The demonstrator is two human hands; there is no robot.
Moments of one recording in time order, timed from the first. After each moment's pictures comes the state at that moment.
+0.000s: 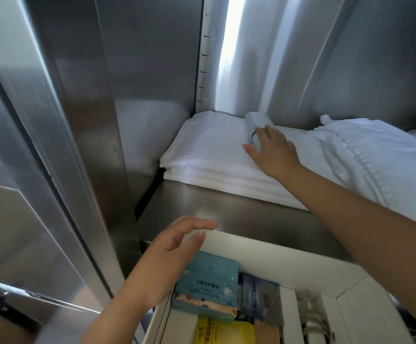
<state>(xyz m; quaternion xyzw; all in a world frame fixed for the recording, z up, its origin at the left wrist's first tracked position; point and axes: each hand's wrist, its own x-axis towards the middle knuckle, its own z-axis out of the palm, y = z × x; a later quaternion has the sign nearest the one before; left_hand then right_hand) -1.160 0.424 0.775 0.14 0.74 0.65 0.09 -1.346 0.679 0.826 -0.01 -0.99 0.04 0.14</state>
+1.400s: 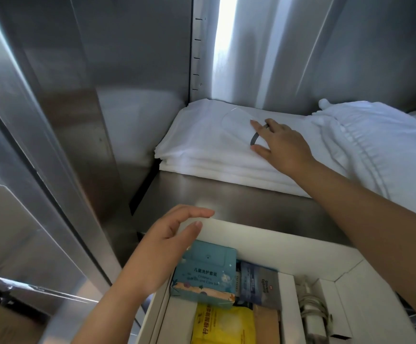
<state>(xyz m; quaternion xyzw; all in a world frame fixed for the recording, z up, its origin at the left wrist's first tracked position) -1.162 0.425 0.777 0.14 0.74 0.65 0.09 -1.330 0.710 0.818 0.10 -0.98 -0.07 0.18</state>
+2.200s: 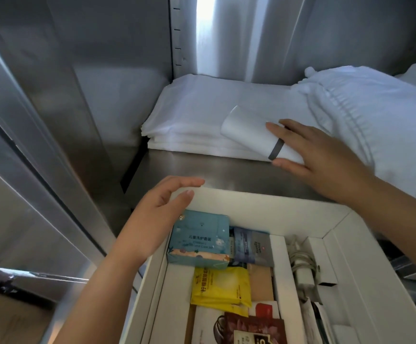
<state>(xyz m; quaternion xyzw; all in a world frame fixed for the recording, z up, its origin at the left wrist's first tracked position) -1.161 0.426 0.780 0.14 0.75 0.65 0.09 -1.172 0.717 0.840 0.13 -0.98 0.02 0.14</state>
